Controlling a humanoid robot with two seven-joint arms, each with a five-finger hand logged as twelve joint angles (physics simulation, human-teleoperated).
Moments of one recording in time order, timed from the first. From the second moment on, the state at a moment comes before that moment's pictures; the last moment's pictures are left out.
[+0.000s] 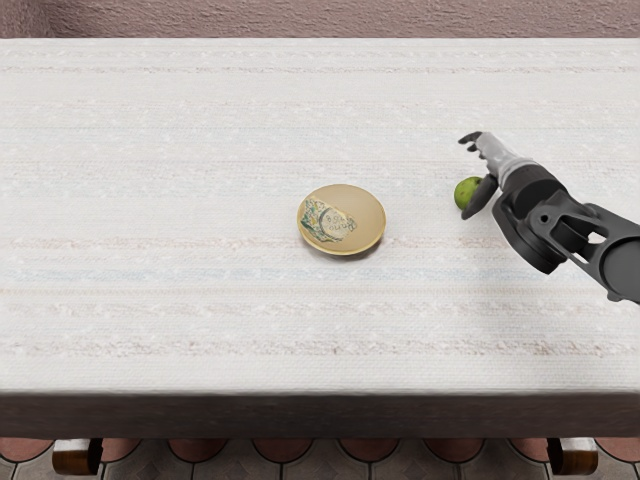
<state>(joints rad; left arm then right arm) -0.02 0.00 0.00 -0.22 0.08 0.16 0.12 0.91 -0.41 0.44 1.14 -1.23 -0.24 -0.61</state>
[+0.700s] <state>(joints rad) -0.02 0.00 0.00 -0.22 0.08 0.16 0.12 0.90 -0.36 0.44 1.07 -1.23 -0.27 -0.61</state>
